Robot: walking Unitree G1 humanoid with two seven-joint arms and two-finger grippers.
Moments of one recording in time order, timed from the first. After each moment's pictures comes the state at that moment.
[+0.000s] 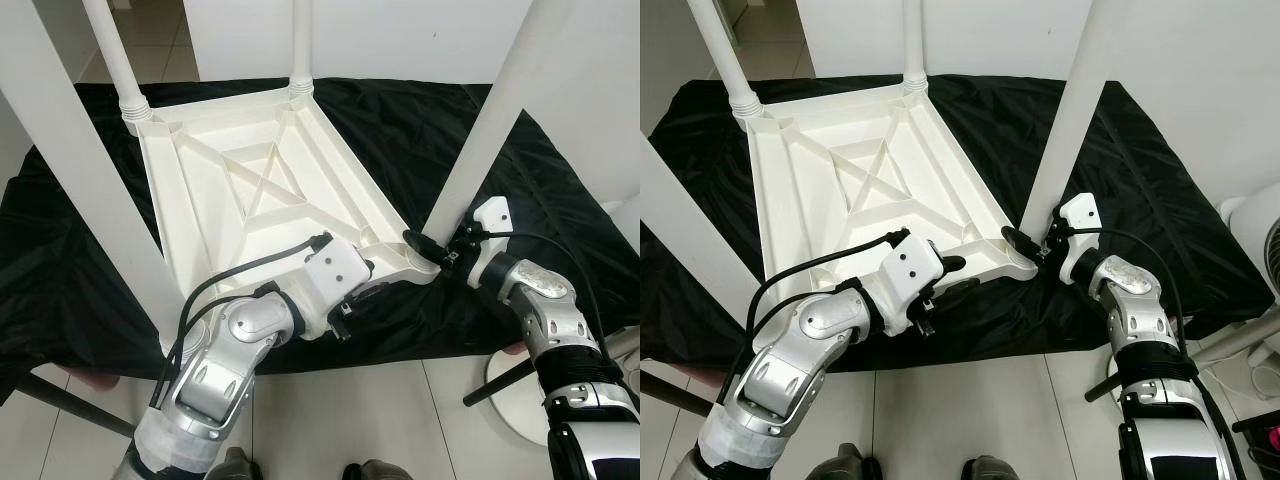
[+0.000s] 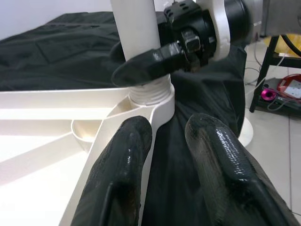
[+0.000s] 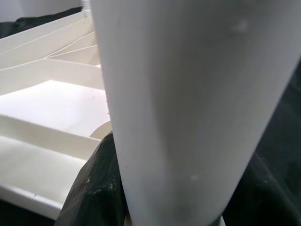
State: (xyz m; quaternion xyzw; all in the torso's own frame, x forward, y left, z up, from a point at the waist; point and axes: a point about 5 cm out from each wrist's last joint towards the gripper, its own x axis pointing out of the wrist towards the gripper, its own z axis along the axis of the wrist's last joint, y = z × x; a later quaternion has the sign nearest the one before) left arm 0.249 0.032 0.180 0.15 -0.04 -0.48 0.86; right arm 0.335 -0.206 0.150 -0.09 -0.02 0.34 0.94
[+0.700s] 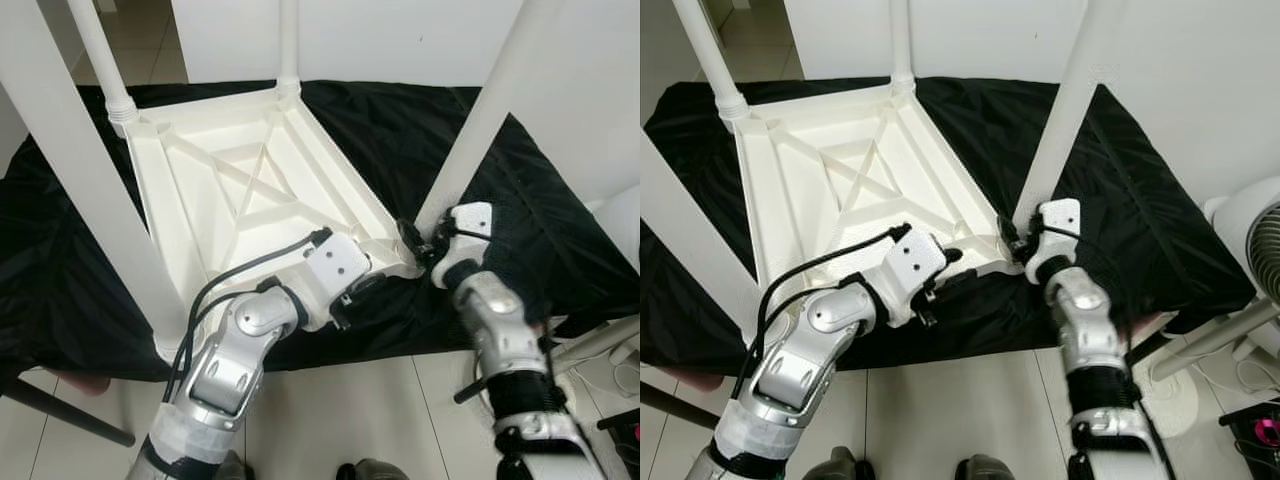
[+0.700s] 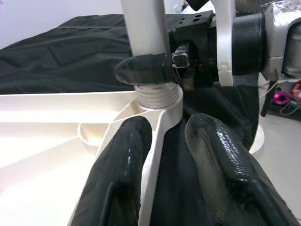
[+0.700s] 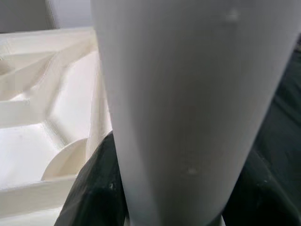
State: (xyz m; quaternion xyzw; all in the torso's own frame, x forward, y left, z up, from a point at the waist) left arm 0.262 0.036 0.177 0.15 -0.04 -0.45 0.88; right arm 0.330 -0.167 0.144 0.00 -0.03 0.09 1.00
